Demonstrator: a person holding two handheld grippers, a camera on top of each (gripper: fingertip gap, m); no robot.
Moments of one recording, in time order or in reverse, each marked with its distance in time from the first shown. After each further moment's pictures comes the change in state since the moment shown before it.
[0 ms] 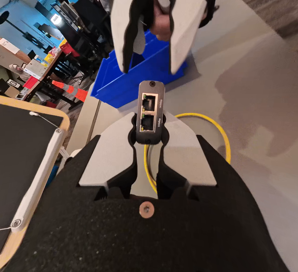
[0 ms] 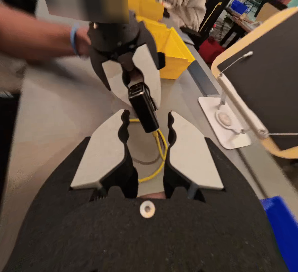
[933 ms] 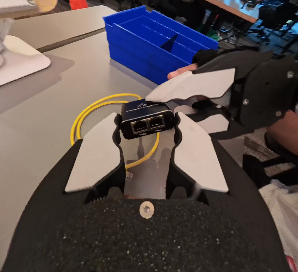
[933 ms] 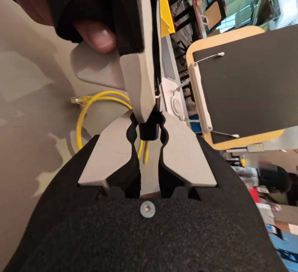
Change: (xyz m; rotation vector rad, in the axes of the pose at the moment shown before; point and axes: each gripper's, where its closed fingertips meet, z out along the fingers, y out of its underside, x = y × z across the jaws) left arm -0.004 0.021 0.004 -0.080 -0.147 -0.943; right arm 0.010 0.043 0.054 -0.266 0.343 -0.450
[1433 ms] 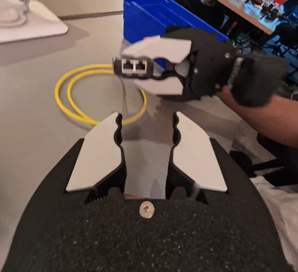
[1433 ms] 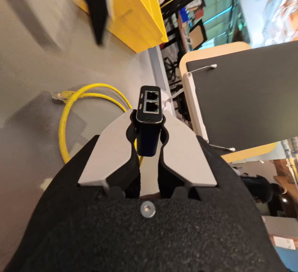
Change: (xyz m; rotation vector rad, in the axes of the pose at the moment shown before) left arm 0.008 0.045 -0.052 0.003 -0.098 -0.137; right arm 0.003 0.008 0.039 0.099 0.082 -0.065
